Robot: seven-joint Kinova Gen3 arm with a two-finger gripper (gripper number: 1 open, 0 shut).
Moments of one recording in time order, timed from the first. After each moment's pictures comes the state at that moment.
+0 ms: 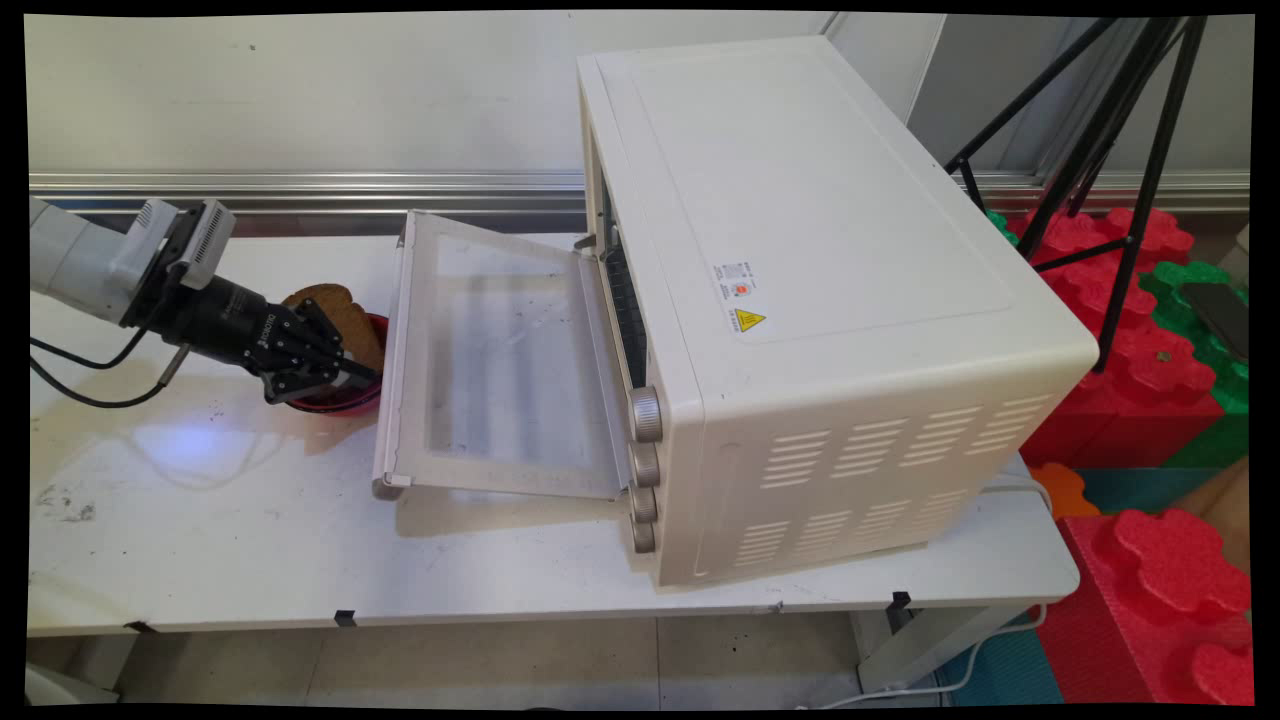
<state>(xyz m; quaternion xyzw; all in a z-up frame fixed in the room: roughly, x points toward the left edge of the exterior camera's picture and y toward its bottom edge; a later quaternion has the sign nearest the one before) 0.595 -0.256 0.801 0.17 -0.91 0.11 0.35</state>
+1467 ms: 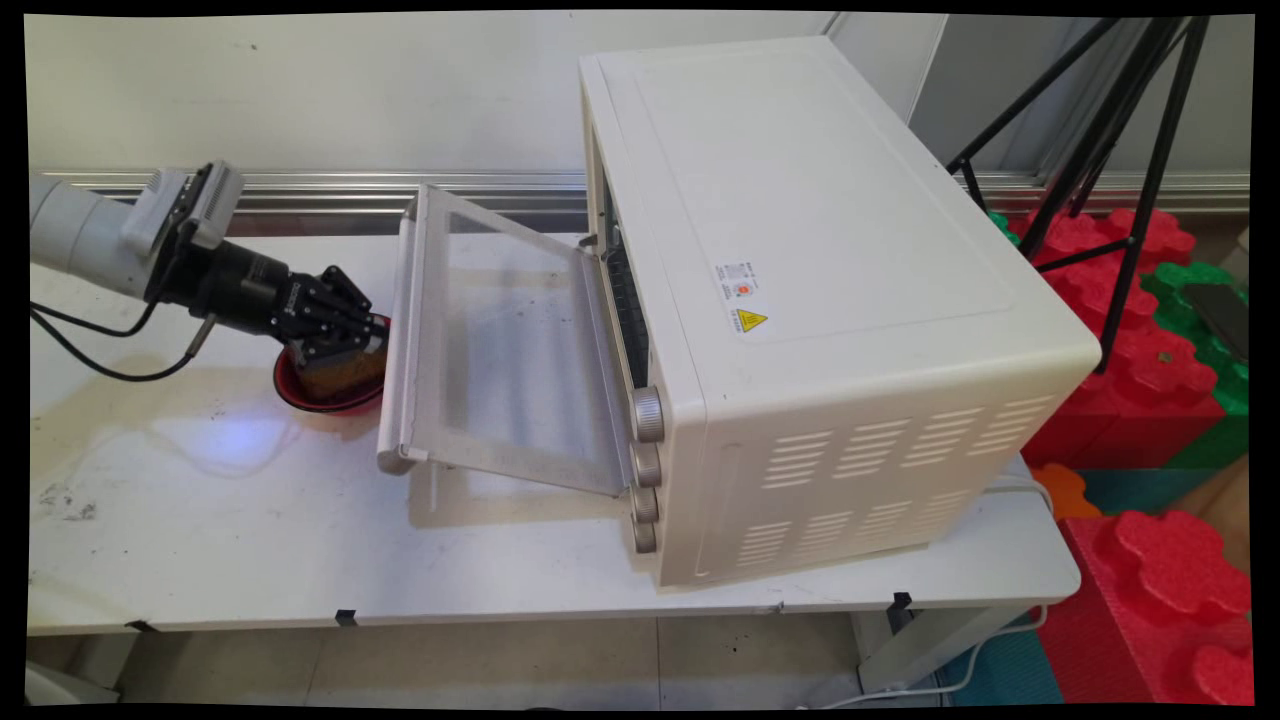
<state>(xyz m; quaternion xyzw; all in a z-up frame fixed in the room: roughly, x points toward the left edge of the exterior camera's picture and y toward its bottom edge) 0.576 -0.270 0.818 0.18 -0.89 0.13 0.41</state>
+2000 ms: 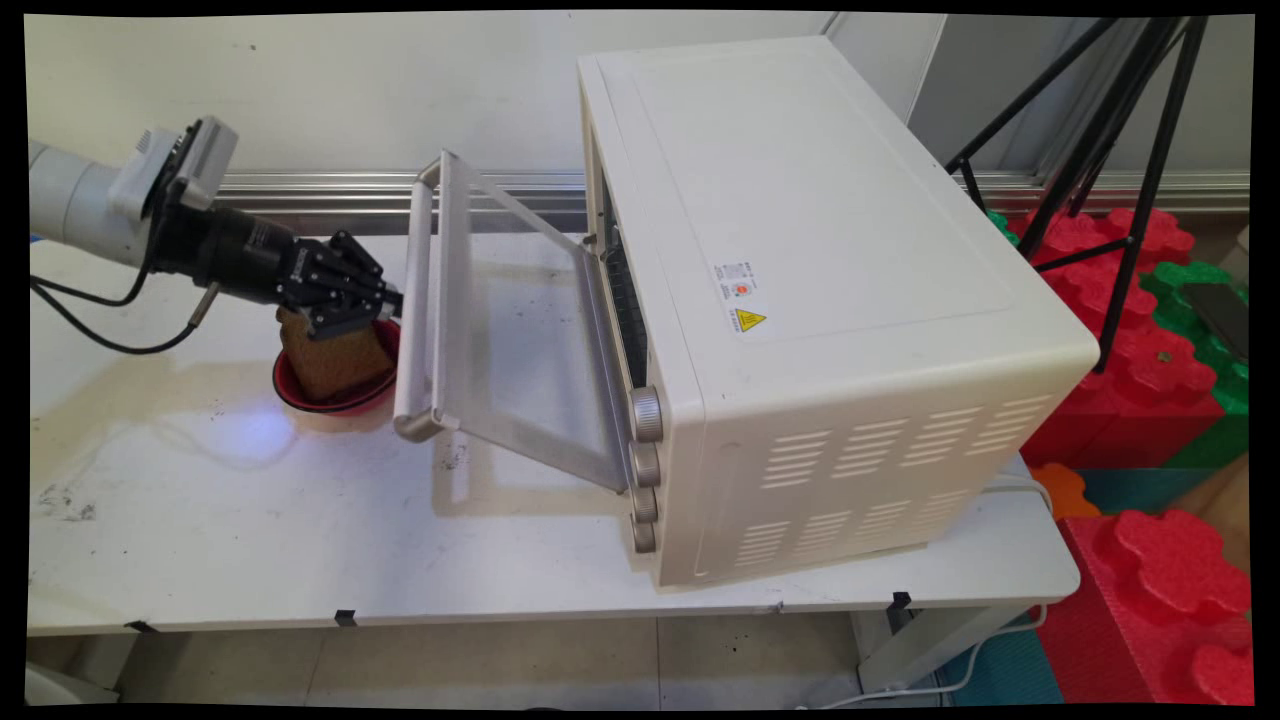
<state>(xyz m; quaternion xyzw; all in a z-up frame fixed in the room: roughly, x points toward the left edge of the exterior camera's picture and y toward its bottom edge) 0.563 -0.277 0.846 0.16 -0.87 0.15 0.43</state>
